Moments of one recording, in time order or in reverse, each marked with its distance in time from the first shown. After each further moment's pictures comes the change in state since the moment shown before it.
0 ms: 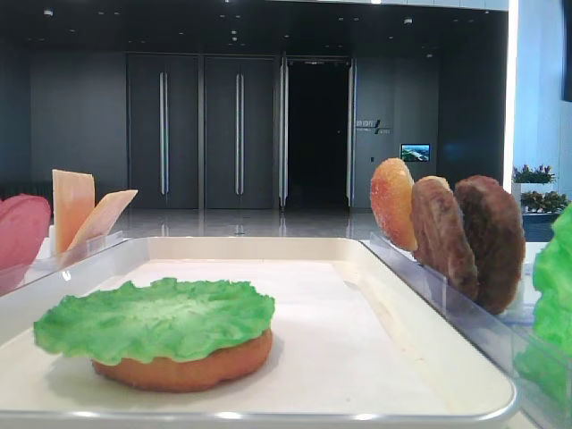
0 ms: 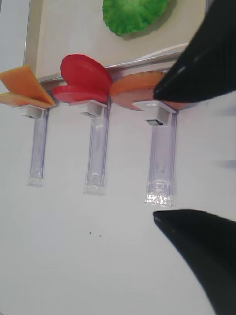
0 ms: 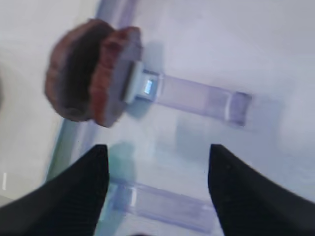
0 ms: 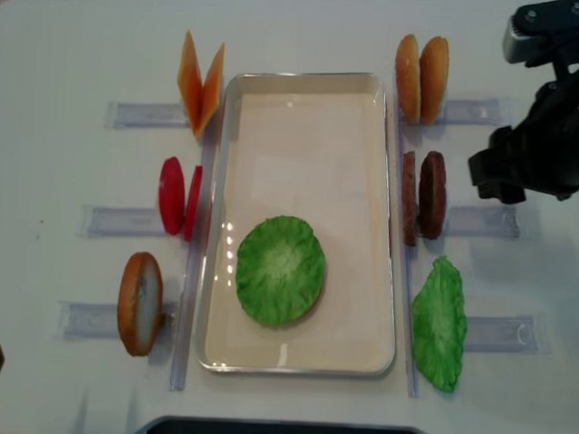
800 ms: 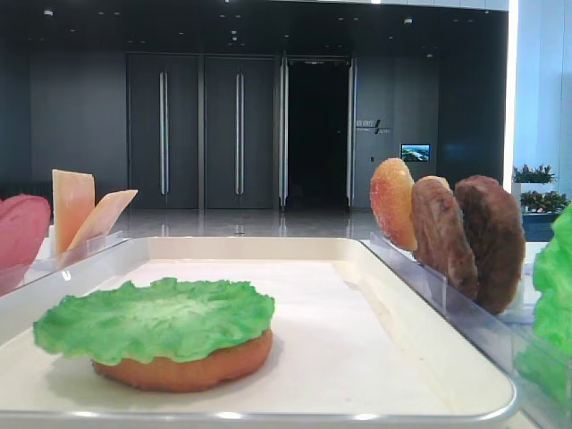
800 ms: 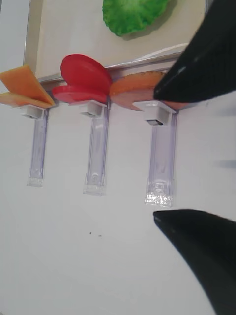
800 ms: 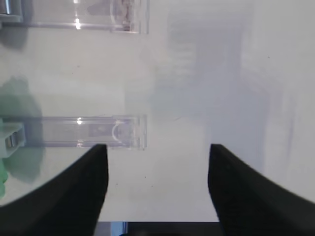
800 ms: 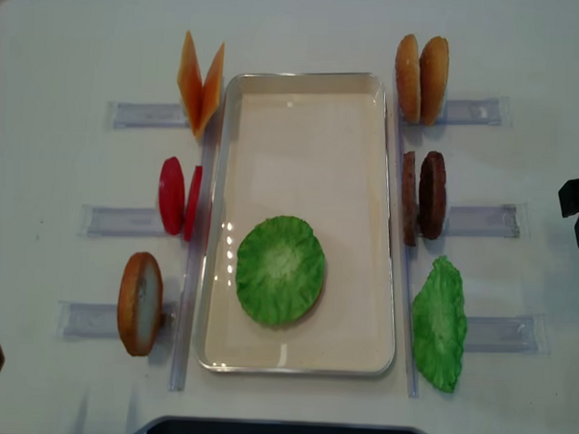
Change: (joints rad) left arm 0.000 0.000 0.000 0.000 0.000 0.000; right arm -0.183 -0.101 0.023 -0.144 0.270 0.052
